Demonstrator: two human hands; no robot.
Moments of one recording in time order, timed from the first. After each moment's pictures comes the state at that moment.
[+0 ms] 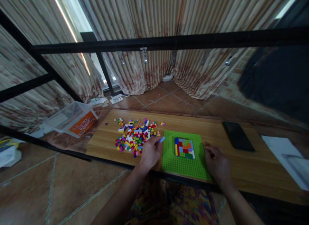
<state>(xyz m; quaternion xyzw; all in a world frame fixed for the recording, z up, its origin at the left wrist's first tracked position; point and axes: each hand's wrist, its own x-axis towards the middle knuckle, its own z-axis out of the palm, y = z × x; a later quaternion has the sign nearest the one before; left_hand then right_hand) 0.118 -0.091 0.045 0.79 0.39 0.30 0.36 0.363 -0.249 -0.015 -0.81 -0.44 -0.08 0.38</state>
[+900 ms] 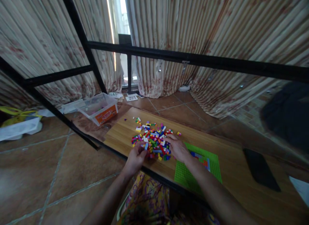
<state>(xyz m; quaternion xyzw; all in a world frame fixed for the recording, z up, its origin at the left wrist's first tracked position) 0.008 -0.080 0.040 0.50 0.48 0.41 0.60 0.239 -0.078 0.044 -0.60 -0.77 0.11 0.20</state>
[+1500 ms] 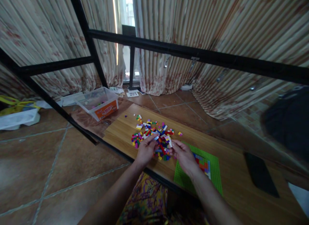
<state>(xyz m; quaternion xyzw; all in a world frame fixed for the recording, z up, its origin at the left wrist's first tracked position) 0.058 -0.065 0.047 0.42 0.46 0.45 0.64 0.213 -0.110 0.059 -0.56 -0.34 0.52 0.55</state>
